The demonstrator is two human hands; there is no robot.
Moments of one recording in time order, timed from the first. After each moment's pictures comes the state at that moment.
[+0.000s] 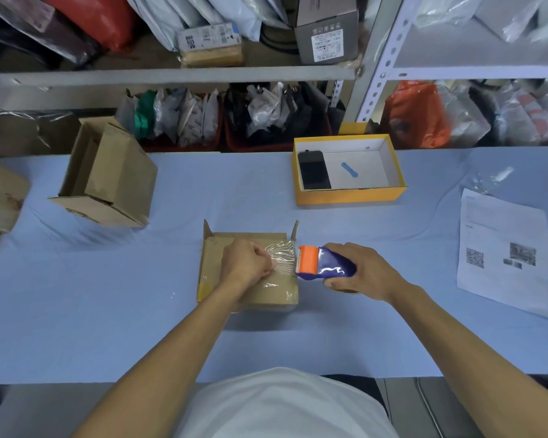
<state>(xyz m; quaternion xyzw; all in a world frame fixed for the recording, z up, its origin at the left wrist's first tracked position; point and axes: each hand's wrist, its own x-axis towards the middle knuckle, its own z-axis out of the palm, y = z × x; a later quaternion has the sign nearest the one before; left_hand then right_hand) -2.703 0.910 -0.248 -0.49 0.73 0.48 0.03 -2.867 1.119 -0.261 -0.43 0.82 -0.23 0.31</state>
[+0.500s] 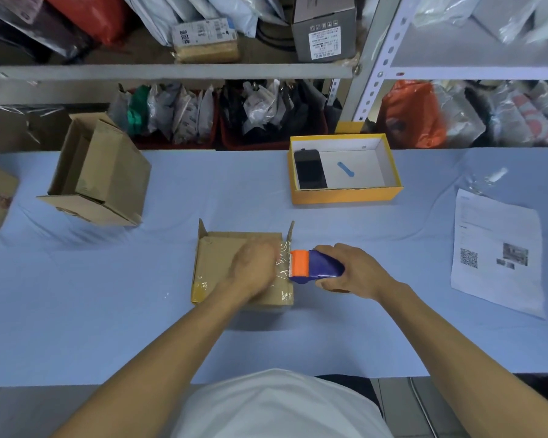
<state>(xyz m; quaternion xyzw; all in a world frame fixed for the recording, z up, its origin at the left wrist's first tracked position) -2.717 0.918 -0.257 -0.27 0.93 0.25 0.09 -2.870 1.110 -0.275 -0.47 0.82 -0.15 0.30</state>
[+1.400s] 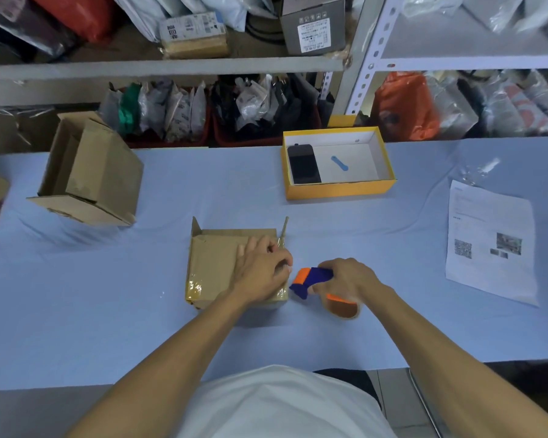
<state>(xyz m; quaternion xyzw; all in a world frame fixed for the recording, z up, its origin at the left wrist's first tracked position) -2.707 0.940 -0.286 -0.21 0.95 0.24 0.00 -2.852 1.110 -0.292 -0.33 0.86 -0.06 0.39</state>
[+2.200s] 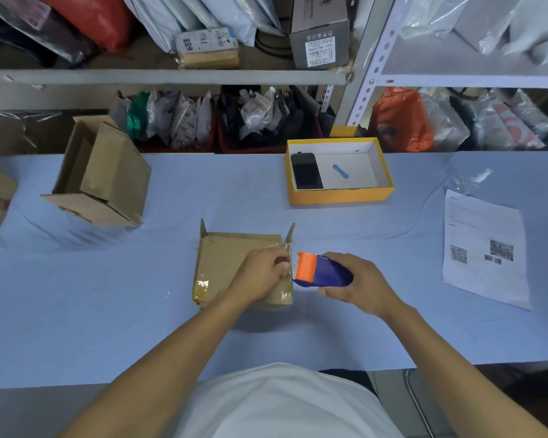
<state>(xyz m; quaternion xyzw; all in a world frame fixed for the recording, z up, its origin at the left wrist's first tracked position) -2.697 0.933 -0.266 -0.22 0.88 0.42 0.02 -2.826 1.138 -0.255 -0.35 0.83 -0.31 0.29</state>
